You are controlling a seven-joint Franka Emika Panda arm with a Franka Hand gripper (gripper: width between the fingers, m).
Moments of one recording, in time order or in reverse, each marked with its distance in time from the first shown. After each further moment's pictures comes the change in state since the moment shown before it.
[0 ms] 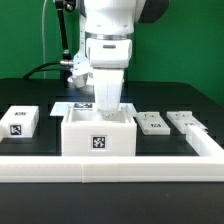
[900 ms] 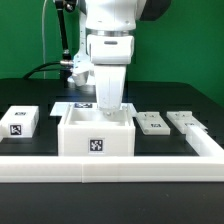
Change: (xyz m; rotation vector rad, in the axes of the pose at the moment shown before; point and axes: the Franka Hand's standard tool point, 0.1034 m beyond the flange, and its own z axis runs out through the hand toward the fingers) arm 0.003 0.019 -0.009 -0.024 0.001 -0.006
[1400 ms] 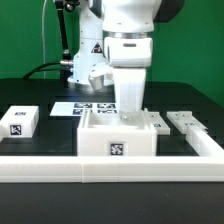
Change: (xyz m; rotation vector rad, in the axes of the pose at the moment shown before) arm 0.034 0.013 0.003 -0.012 0.014 0.003
